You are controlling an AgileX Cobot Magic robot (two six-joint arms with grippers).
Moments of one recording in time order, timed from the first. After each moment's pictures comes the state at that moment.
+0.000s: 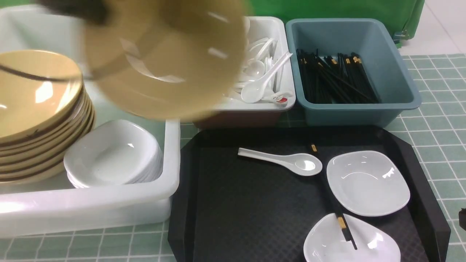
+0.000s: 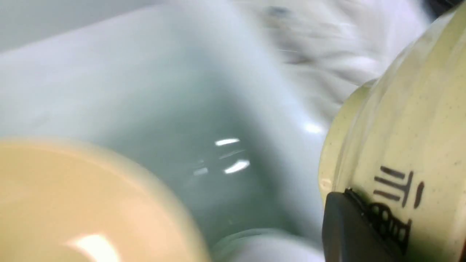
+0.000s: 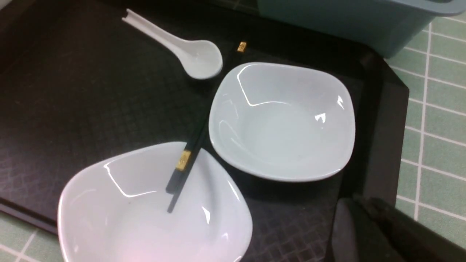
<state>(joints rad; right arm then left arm) 0.05 0.46 -0.34 0.39 0.60 -0.50 0.12 1.54 -1.72 -0.31 1.19 0.24</state>
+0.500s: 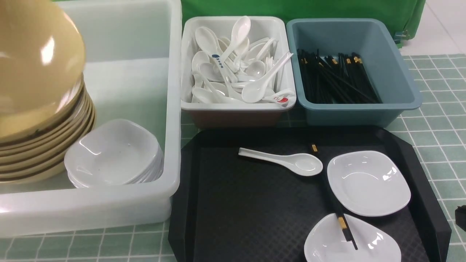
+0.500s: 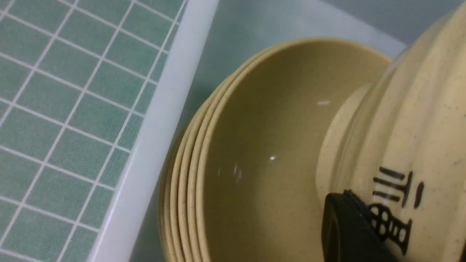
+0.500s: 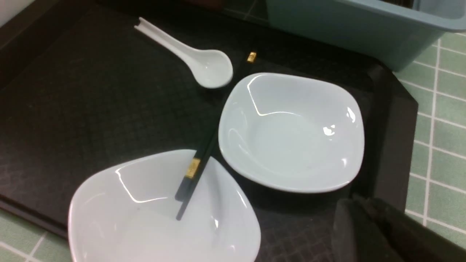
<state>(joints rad) 0.10 0.46 -0.34 0.39 0.57 -0.50 0.63 1.53 -1.45 -0.46 1.04 0.27</state>
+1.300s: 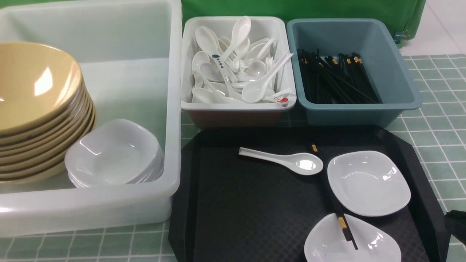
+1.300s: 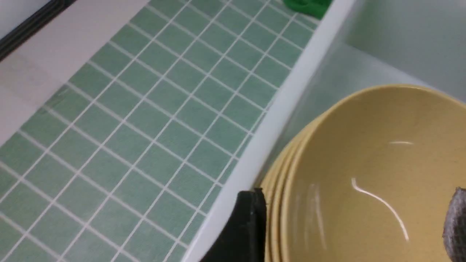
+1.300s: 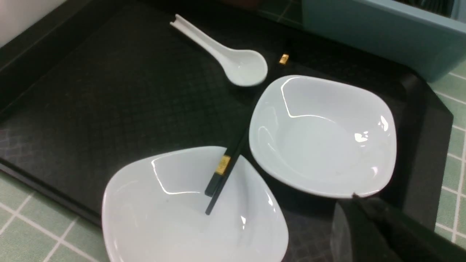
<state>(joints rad) 0.17 0.46 -0.34 0.39 0.57 -0.50 0.51 1.33 -1.38 -0.08 0.87 -0.05</state>
